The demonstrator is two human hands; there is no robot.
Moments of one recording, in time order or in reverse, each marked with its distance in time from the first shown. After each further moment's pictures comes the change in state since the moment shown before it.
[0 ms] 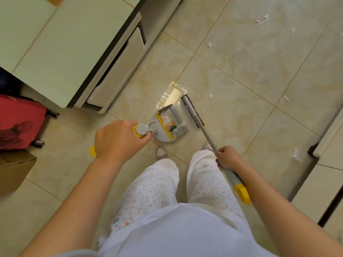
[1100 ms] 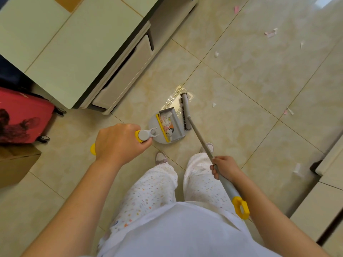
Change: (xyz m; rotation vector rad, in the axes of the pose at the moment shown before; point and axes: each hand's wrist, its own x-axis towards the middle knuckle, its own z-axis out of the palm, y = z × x) left_hand 0.009 0.020 -0.016 0.064 0.029 0.047; right_hand -0.005 -0.006 -0.021 0.405 -0.117 -0.013
